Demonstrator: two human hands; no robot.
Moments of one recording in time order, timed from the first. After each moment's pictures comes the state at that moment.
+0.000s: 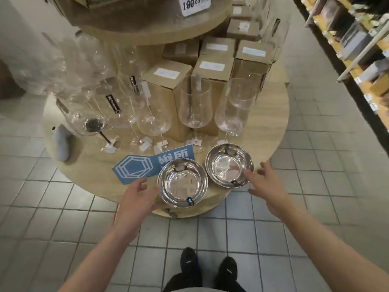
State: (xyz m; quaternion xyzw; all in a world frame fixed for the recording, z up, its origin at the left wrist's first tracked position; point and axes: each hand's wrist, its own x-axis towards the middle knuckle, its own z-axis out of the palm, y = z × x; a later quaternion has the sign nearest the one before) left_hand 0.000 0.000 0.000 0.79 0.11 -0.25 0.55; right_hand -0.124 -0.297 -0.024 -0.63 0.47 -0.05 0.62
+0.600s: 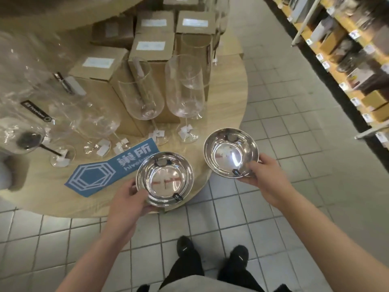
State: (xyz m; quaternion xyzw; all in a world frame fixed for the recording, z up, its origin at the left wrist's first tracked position) left_hand -0.016 -0.041 -0.004 0.77 0.01 -0.35 0.54; right_hand -0.193 -0.311 0.002 -0.49 0.50 -0.14 0.70
